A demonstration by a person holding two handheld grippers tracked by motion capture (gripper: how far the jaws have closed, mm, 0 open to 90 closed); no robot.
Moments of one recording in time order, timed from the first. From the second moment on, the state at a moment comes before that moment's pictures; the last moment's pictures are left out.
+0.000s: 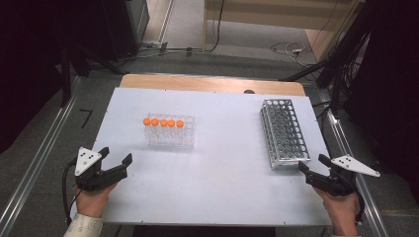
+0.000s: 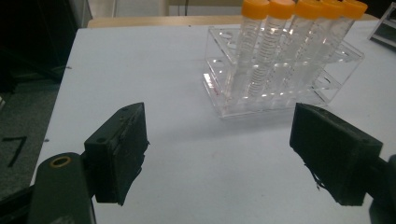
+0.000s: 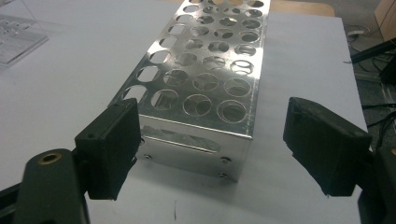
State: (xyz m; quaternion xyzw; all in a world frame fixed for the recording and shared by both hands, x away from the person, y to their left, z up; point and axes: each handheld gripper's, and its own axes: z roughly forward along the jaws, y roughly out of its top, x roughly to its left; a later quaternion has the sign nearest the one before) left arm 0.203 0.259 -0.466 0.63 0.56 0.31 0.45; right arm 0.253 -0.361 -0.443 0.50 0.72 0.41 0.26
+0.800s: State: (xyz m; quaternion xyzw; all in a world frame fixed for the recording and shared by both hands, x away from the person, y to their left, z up) left arm 0.209 0.279 -0.482 0.62 0.59 0.31 0.42; right arm 0.247 -0.384 -0.458 0.53 0.70 0.40 0.26
